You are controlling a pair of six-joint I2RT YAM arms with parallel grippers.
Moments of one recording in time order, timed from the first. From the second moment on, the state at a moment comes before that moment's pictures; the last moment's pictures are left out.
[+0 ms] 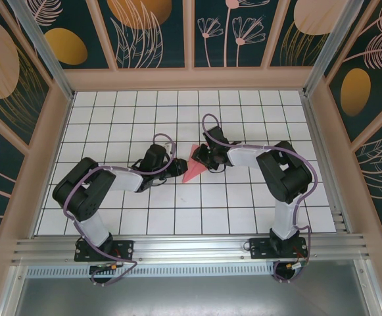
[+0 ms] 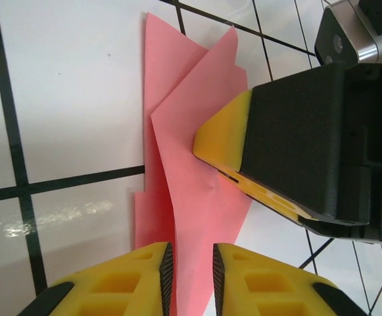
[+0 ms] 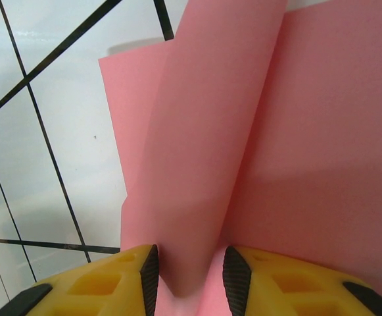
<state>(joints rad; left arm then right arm) -0.61 1.74 0.65 0.46 0.31 -0.76 0.61 1.92 1.05 -0.12 -0.21 1.01</state>
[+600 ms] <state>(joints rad) -0.61 1.83 0.69 0.46 0.36 -0.77 0.61 1.92 1.05 -0.12 -0.21 1.01</state>
